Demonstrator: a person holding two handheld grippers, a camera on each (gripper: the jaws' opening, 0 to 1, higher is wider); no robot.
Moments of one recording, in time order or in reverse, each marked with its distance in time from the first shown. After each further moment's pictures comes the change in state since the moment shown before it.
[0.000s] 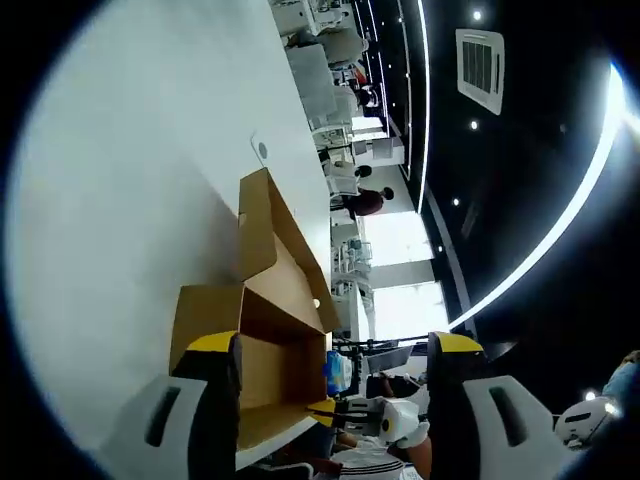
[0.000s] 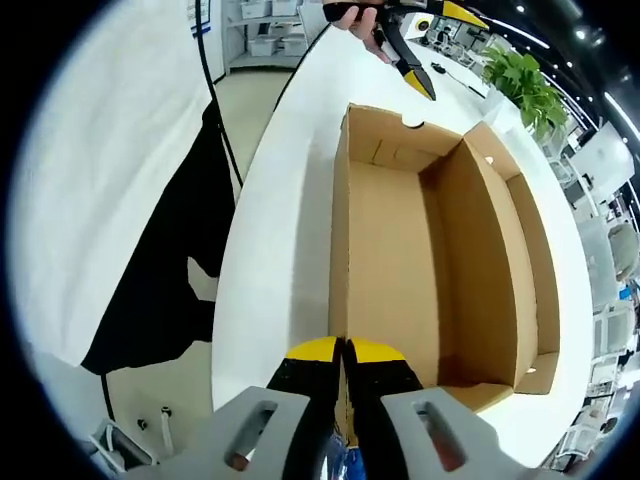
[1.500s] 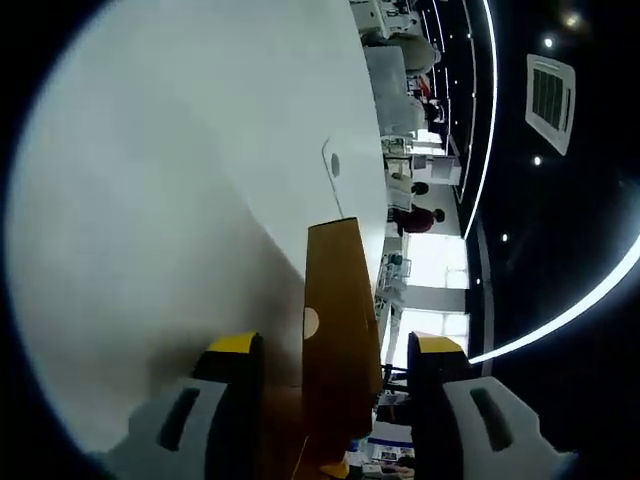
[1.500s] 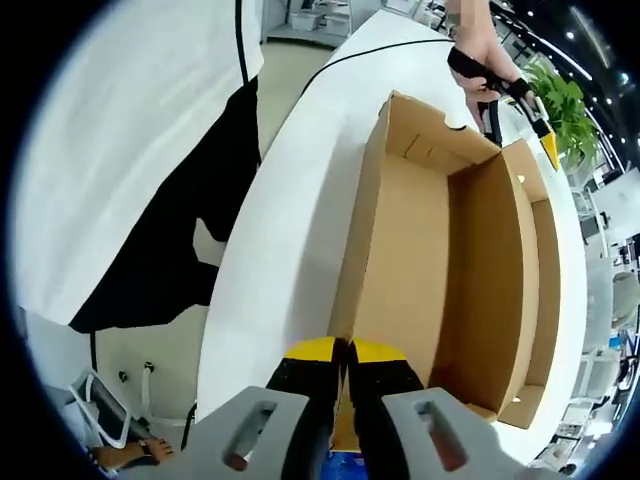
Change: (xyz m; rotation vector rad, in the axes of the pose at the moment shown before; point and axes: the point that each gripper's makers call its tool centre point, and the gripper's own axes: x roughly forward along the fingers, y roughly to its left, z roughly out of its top) left arm 0.092 0.072 0.069 -0.221 -0.013 0.163; right arm 0.007 0.001 -0.003 -0.192 0.089 0.035
